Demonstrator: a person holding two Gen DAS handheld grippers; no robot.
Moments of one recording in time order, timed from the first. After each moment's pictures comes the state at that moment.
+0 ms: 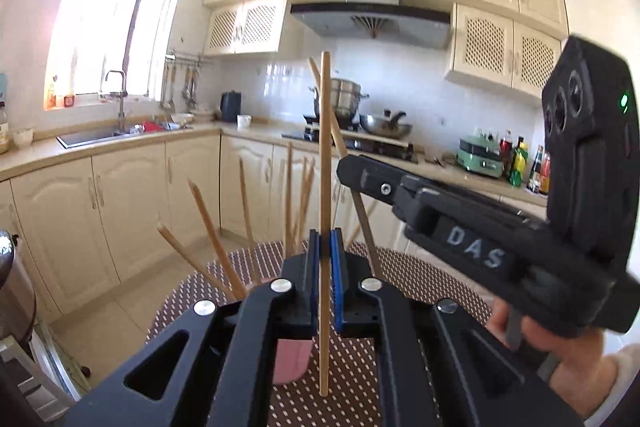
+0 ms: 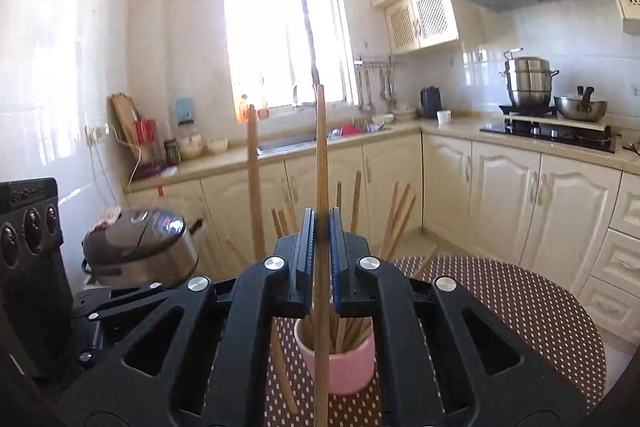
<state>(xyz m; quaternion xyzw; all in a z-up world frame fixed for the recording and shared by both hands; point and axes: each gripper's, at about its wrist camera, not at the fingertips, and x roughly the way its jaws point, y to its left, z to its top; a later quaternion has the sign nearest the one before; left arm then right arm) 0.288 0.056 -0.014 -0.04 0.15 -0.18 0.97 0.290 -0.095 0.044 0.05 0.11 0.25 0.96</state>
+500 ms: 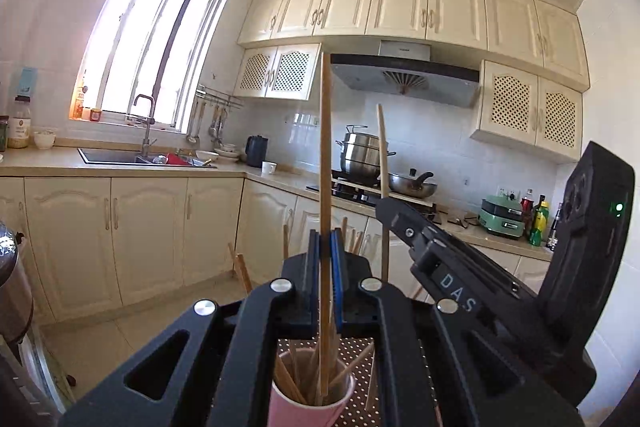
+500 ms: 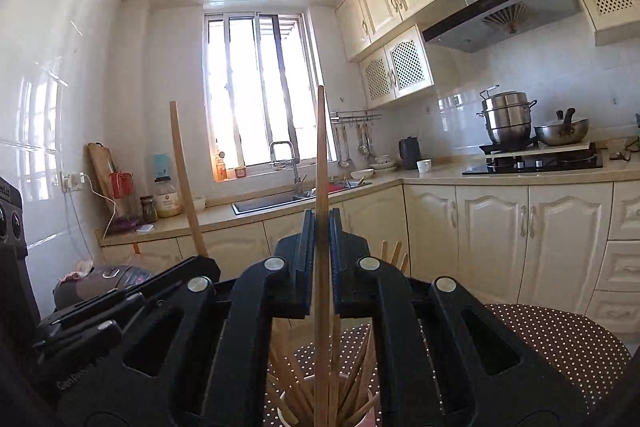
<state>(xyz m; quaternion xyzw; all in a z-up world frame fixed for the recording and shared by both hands) 0.314 0.081 -0.001 -0.09 0.06 -0.14 0.98 0.322 -0.090 0.037 0.09 0.01 0.20 0.97</state>
